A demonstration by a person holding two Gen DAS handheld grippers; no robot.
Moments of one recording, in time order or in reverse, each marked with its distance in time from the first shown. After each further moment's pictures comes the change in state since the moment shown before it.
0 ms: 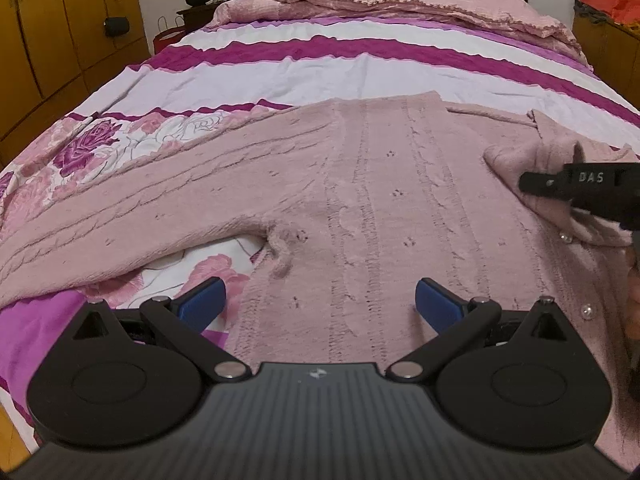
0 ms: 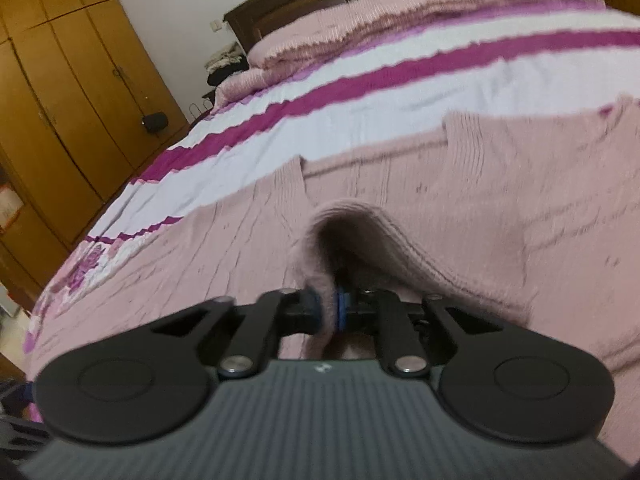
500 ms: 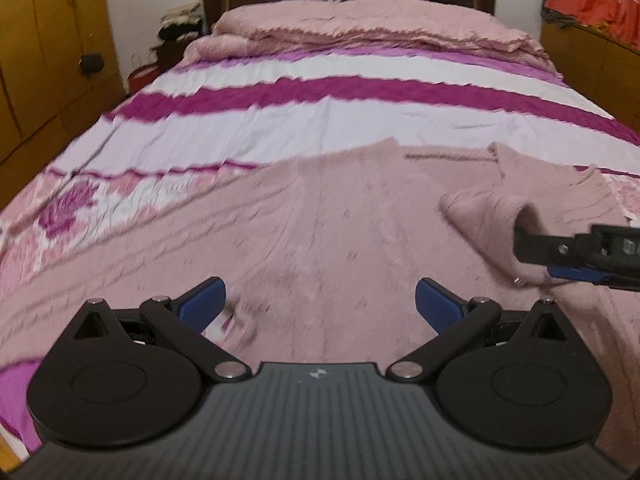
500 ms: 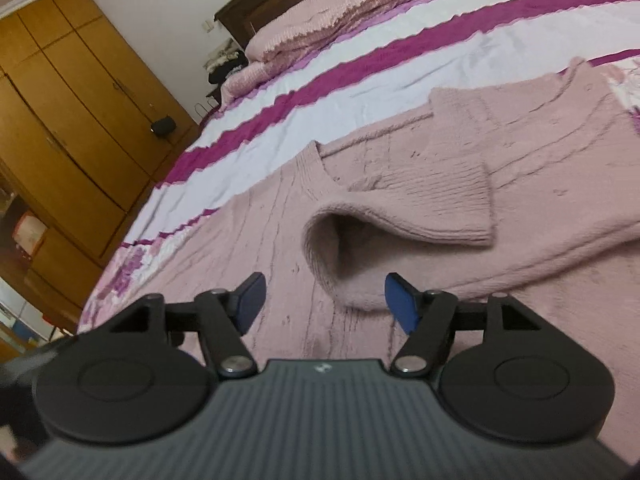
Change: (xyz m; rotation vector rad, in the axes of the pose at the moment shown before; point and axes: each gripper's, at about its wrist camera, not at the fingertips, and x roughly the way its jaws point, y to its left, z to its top) left arm -0.031 -0.028 0.038 0.080 -0.088 -0.055; right arm -0.068 0.002 -0.006 0.121 0.051 0.053
